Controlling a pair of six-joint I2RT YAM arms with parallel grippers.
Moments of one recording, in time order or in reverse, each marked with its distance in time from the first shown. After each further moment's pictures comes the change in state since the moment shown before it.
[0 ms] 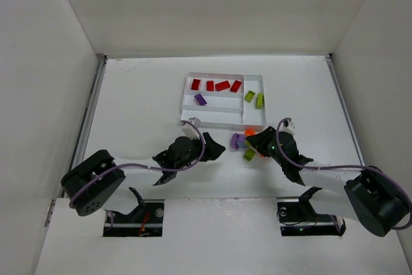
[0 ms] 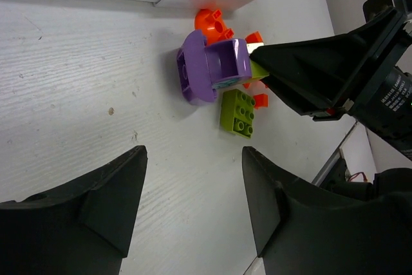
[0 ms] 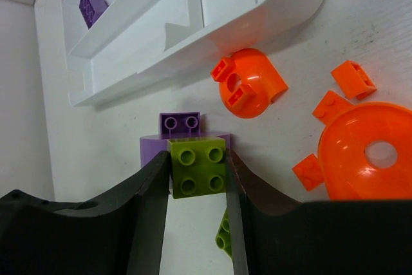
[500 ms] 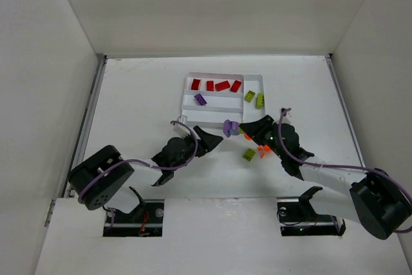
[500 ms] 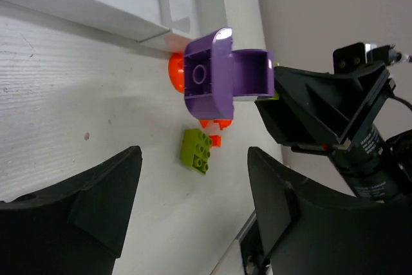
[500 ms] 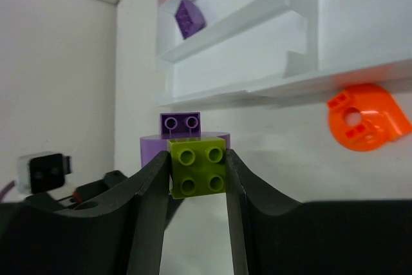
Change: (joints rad) left arm 0.060 0.073 -0.056 0.262 -0.010 -0.255; right arm 0.003 -0.025 0.099 0.050 -0.086 0.014
